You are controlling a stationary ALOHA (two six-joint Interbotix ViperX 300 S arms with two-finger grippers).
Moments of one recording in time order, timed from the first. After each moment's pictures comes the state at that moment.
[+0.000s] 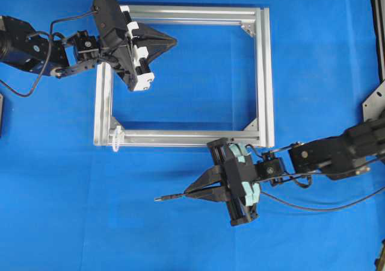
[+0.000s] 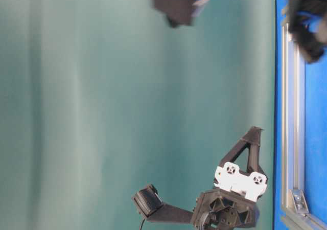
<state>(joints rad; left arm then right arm) 0.27 0.13 0.85 -0.09 -0.74 -0.01 0.30 0.22 0.75 0.03 -0.62 0.17</state>
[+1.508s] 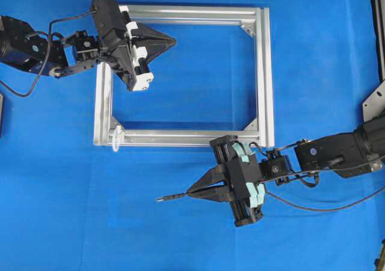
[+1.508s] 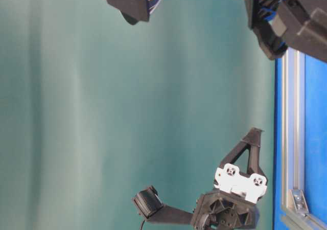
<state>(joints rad) 0.27 0.13 0.86 -0.09 -0.74 -0.01 0.31 0.15 0.75 0.03 -0.54 0.15</state>
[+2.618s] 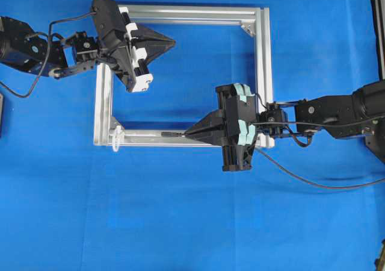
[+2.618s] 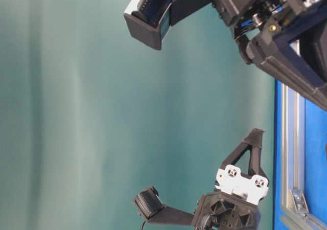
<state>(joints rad) 0.27 0.13 0.86 -0.09 -0.74 -0.01 0.08 0.13 0.80 0.03 -0.54 0.14</state>
